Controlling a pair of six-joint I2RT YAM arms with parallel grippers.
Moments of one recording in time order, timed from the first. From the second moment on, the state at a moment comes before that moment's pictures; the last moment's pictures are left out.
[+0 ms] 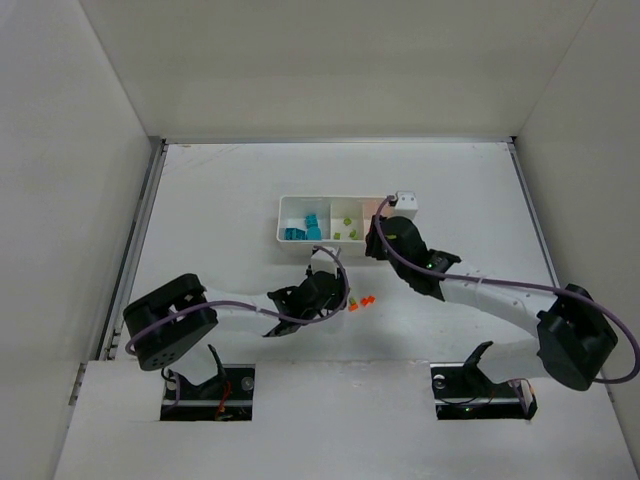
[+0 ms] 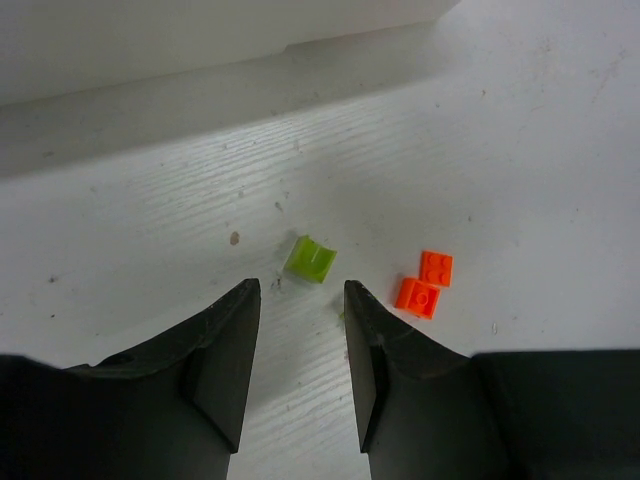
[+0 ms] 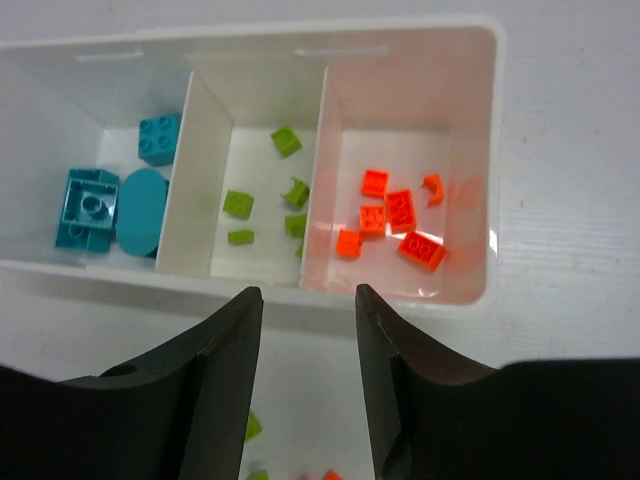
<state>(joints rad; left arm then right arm) -1.08 1.50 0.52 0.39 -0.41 -0.64 0.76 1.34 0.79 0.02 0.49 0.51</state>
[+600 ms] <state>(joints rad) -1.08 1.65 0.60 0.43 -0.41 -0.62 0.90 1.16 0.54 0.01 0.49 0.67</state>
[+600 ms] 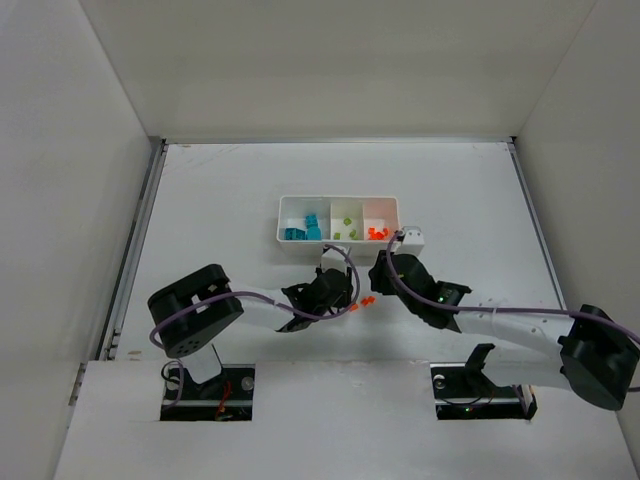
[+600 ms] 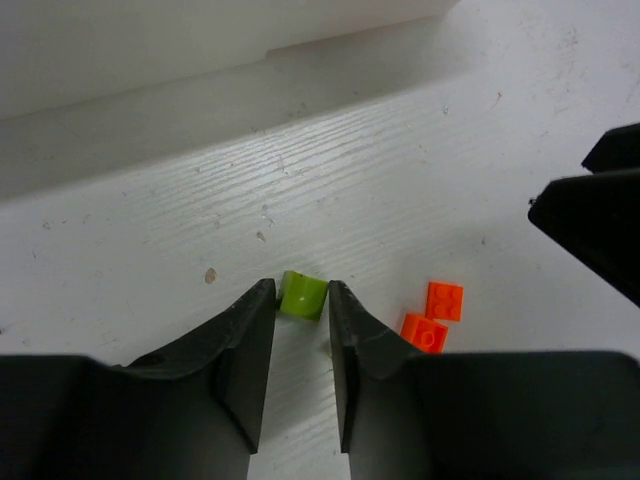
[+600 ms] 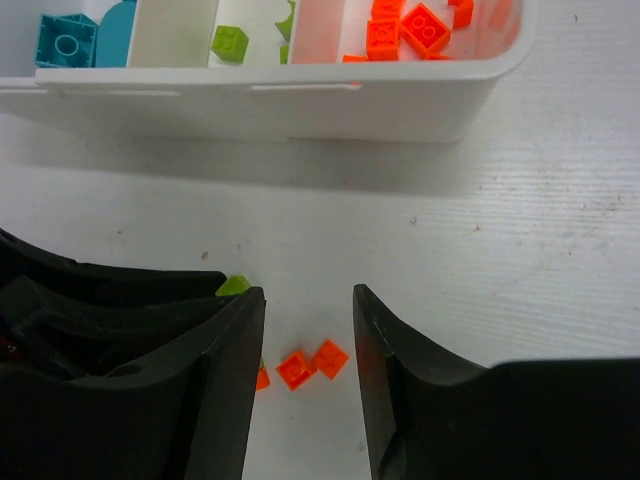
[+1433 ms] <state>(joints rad) -0.90 1.51 0.82 0.34 -0.40 -0.49 1.03 1.13 0.43 -0.04 0.49 0.80</state>
